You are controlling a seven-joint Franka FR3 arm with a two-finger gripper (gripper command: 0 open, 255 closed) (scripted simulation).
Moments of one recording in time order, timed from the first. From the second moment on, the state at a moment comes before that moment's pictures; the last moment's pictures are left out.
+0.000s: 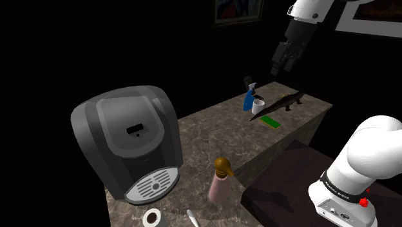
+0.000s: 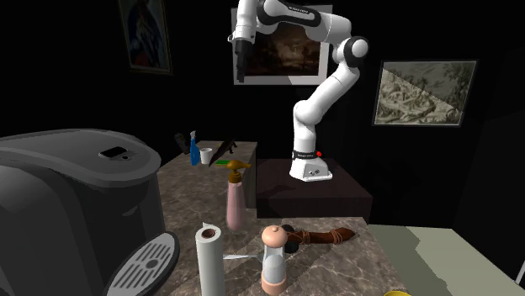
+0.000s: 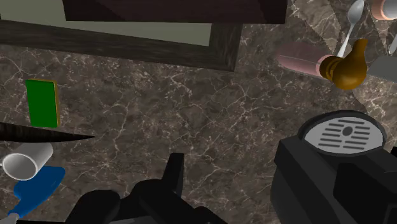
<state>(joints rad) 0.02 -0.83 0.04 -2.30 0.12 1.61 0.09</state>
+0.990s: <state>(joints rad) 0.11 -0.96 0.30 -2.70 0.32 2.00 0.30</state>
